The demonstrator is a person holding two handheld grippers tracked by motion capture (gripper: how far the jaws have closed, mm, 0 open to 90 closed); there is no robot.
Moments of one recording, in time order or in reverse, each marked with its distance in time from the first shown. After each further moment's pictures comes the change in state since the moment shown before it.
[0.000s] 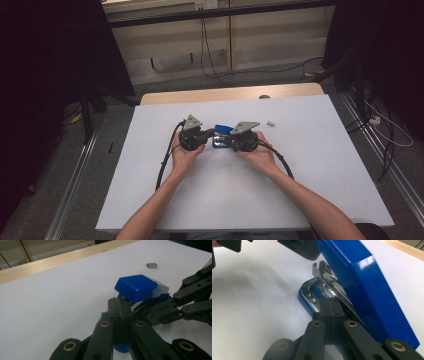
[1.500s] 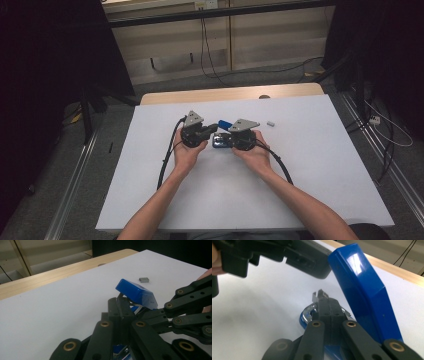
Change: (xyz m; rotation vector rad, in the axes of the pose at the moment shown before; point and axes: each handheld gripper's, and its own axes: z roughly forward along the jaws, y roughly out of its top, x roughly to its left) left arm -0.007 0.015 -0.002 -0.052 -0.015 0.009; right arm 0.012 0.015 -0.004 -0.115 -0.073 0.048
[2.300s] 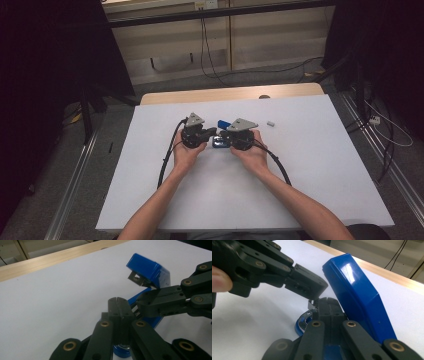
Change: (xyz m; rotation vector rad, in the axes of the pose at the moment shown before) left arm 0.010 -0.013 0.010 0.091 0.005 0.004; right arm 0.003 0.001 0.004 -0.033 -0.054 0.004
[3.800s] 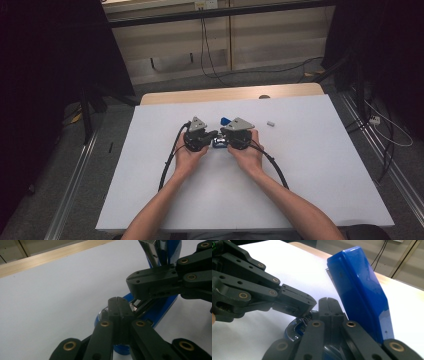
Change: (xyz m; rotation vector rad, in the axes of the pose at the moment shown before) left arm -0.006 -0.011 0.007 0.000 0.020 0.028; right arm 0.005 0.002 0.007 -0.012 -0.114 0.020
